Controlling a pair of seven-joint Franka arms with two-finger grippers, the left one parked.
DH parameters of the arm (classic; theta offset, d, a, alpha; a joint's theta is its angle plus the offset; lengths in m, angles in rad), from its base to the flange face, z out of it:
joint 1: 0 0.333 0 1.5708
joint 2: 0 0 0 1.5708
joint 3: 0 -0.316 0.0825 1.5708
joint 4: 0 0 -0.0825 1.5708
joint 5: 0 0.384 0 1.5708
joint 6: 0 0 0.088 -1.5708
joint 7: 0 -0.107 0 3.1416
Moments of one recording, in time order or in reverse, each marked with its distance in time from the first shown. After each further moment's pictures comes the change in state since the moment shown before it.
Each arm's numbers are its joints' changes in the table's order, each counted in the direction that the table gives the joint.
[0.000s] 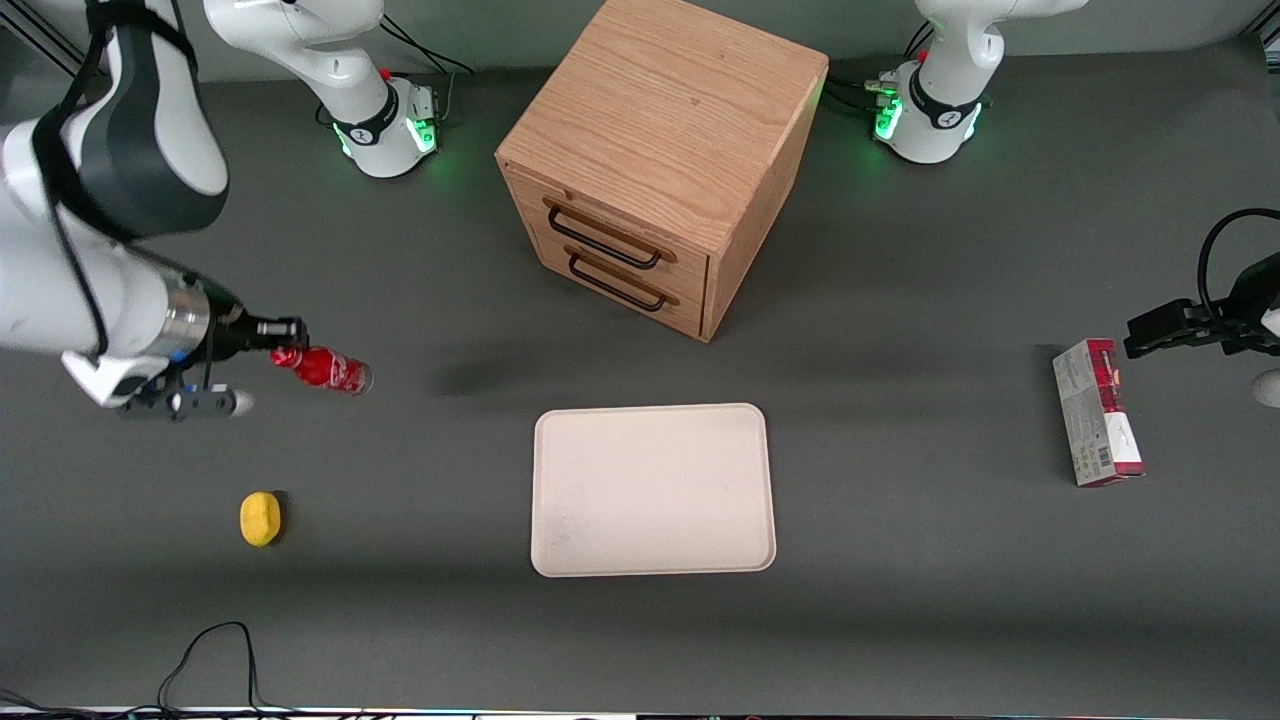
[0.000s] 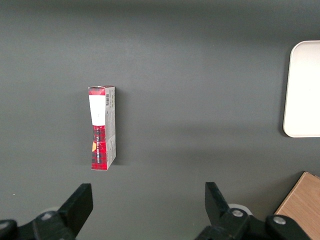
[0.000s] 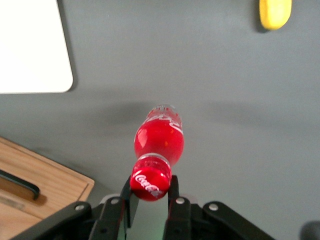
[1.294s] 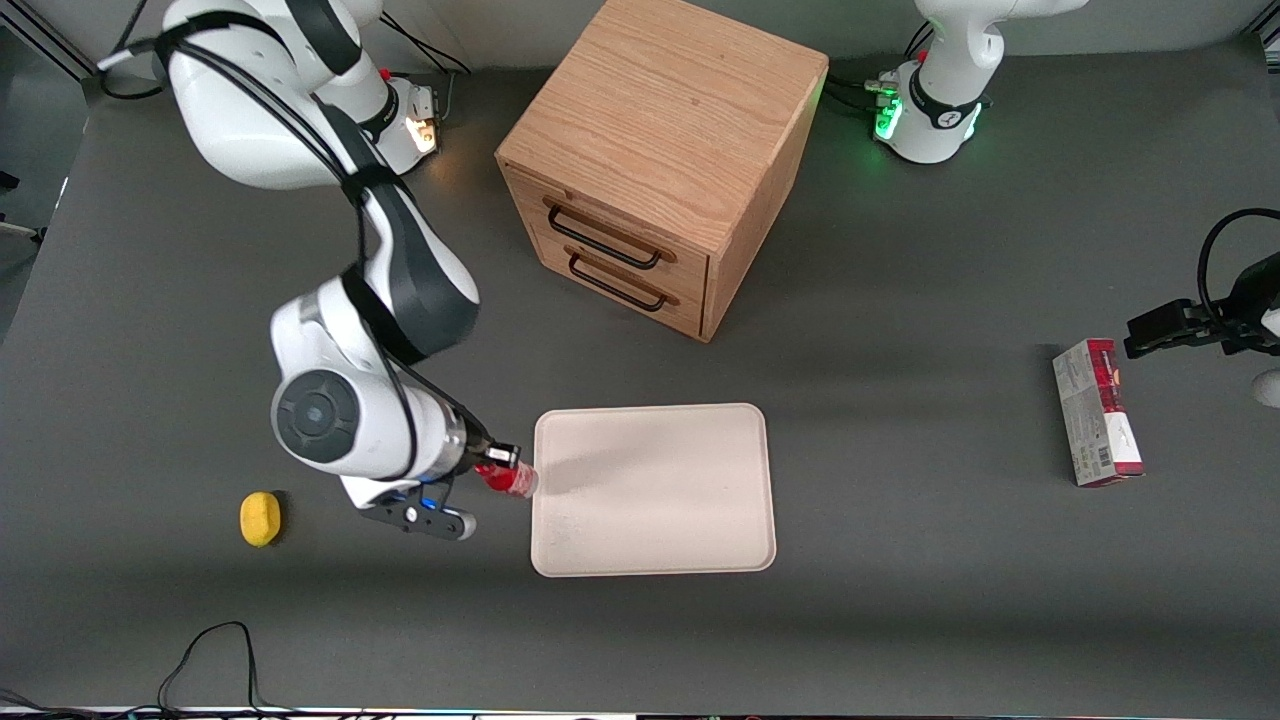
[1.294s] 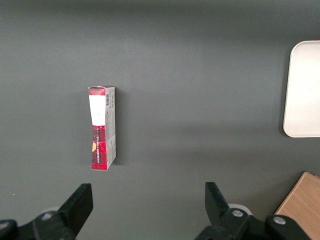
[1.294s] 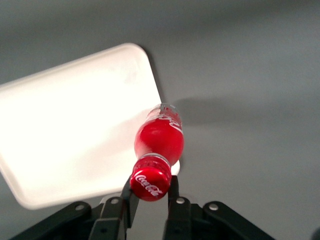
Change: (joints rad) arm 0.189 -0.528 -0.138 -0.468 -0.057 0.272 -0.540
